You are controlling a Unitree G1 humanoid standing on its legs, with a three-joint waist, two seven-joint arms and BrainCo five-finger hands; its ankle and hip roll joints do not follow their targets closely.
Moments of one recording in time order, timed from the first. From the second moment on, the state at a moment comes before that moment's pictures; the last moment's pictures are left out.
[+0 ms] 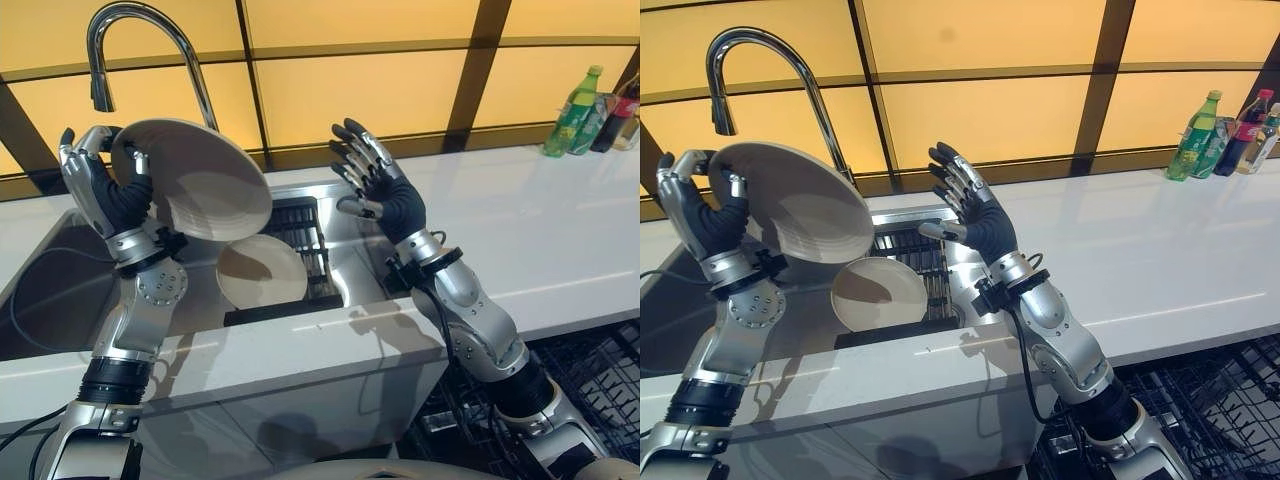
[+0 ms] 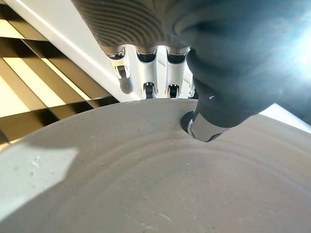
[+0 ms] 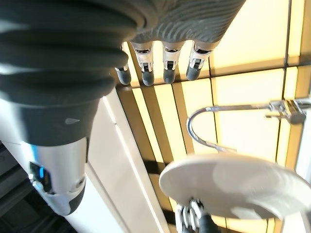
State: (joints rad) left arm -0.29 0.58 -0.02 0.03 0.38 -0.12 0.88; right arm -0.39 -0.36 0.42 -0.37 0.52 0.02 -0.18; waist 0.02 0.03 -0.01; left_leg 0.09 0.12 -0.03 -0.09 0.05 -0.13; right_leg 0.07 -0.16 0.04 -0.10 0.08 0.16
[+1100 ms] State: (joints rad) left arm -0.28 0.51 -0.10 -0.14 0.38 -0.11 0.76; right arm -0.45 -0.33 0.60 -0.39 0.54 0.15 -0.14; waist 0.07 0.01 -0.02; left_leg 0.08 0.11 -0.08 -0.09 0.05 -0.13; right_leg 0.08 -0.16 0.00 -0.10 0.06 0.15
